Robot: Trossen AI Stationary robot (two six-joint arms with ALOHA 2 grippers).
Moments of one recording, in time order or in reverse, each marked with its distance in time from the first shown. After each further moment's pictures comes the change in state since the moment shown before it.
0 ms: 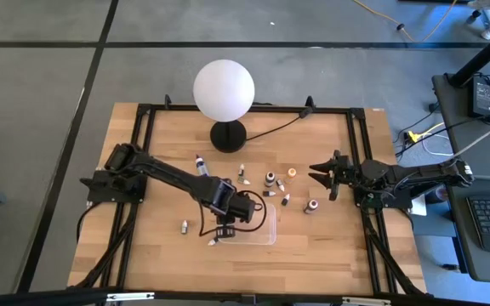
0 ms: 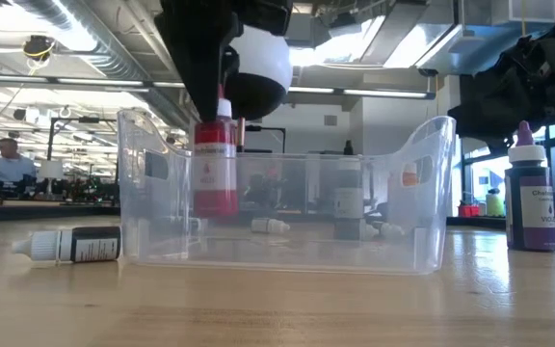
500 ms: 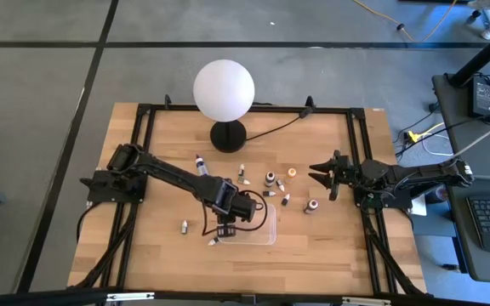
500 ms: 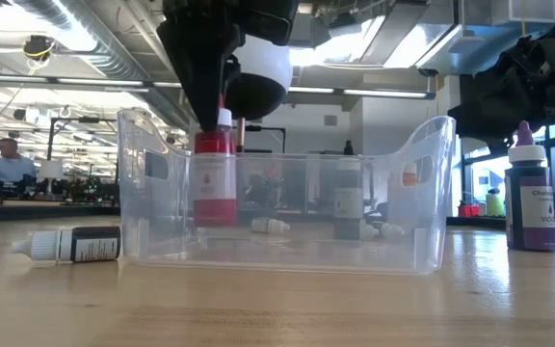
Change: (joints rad) left arm 0.012 0.016 0.000 -0.001 0.002 -0.007; right arm 0.000 0.000 0.000 0.000 0.000 0.000
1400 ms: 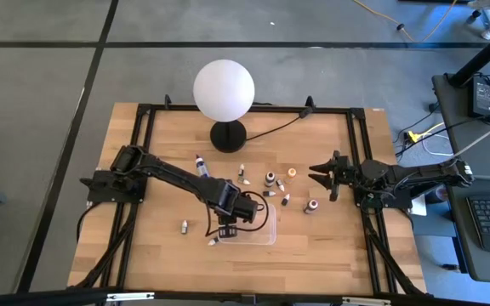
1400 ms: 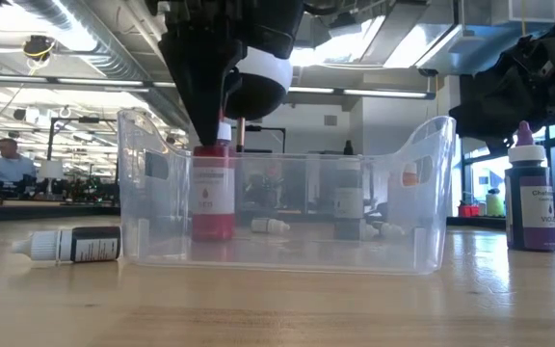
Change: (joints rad) left arm 0.001 0.037 0.003 0.001 0.002 -0.009; right arm 0.000 0.000 0.000 -0.002 -0.019 0.000
